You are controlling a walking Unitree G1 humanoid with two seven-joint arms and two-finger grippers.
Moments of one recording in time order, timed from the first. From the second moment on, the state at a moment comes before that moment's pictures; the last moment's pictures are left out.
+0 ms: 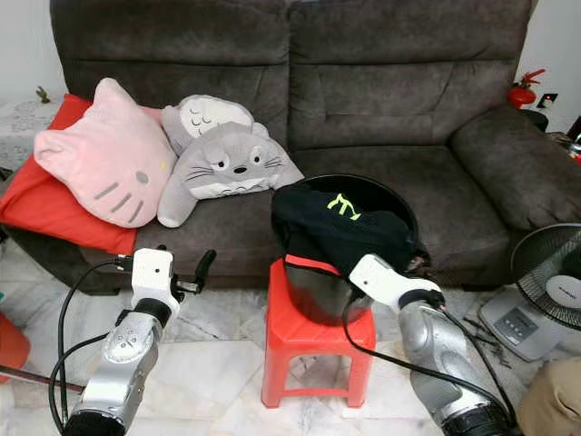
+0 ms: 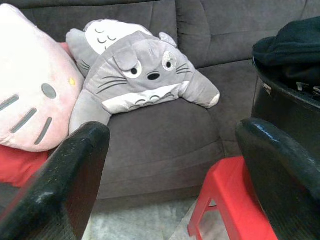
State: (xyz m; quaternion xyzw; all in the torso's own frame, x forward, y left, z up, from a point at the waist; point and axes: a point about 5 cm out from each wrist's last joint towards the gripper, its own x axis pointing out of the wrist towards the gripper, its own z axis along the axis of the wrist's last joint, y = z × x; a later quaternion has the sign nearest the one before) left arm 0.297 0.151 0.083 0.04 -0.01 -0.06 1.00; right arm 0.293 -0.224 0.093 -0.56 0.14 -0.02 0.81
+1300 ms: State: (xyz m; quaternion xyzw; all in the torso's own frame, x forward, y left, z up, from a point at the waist) left arm 0.298 0.153 0.083 0.04 -0.01 -0.05 1.00; right arm 0.313 -0.218 0.092 -0.58 0.08 0.03 0.81
